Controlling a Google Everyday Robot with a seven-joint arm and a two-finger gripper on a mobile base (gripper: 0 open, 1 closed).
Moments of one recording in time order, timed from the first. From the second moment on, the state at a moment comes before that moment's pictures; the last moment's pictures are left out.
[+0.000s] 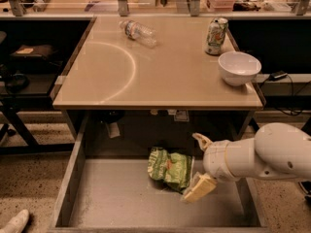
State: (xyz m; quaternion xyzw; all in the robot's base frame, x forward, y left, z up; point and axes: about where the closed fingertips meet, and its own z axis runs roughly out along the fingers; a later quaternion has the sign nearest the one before) arm 0.430 -0.100 0.689 -0.58 0.73 0.15 0.33
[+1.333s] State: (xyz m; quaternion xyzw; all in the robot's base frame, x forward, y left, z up) arm 0.460 -0.060 0.597 -0.53 0.76 0.20 0.31
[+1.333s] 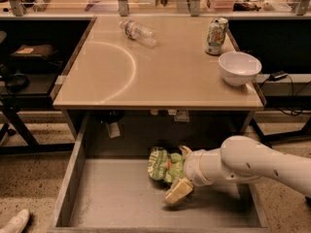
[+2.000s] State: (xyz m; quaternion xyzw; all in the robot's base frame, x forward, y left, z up) arm 0.461 -0.059 0.597 -0.53 0.76 0.20 0.31
